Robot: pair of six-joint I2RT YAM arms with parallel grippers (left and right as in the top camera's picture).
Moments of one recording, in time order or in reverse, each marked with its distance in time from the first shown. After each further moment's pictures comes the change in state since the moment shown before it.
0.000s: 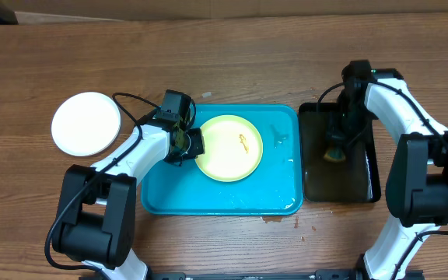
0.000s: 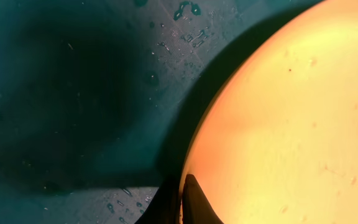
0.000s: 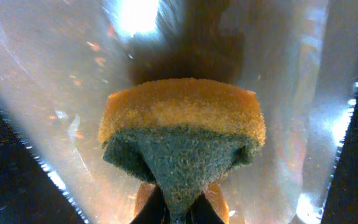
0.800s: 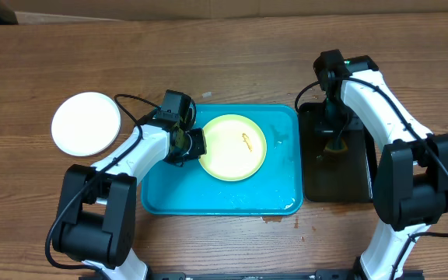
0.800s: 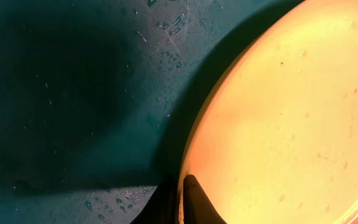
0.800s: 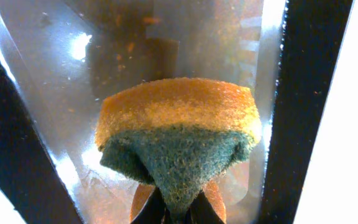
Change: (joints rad) left arm 0.000 0.001 0.000 0.000 0.059 0.000; right arm 0.156 -0.004 0.119 -0.121 0.272 0.095
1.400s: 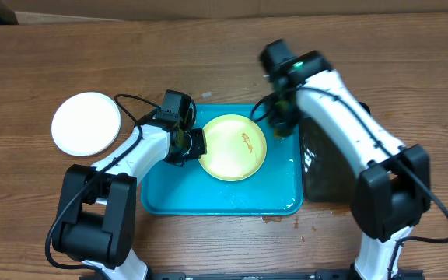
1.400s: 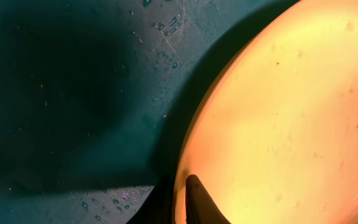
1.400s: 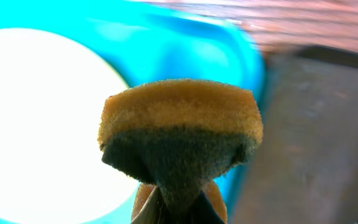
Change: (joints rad) left arm 0.000 0.000 0.000 0.003 0.007 0.000; right arm 0.277 -0.002 0.187 0.036 -0.127 -0.019
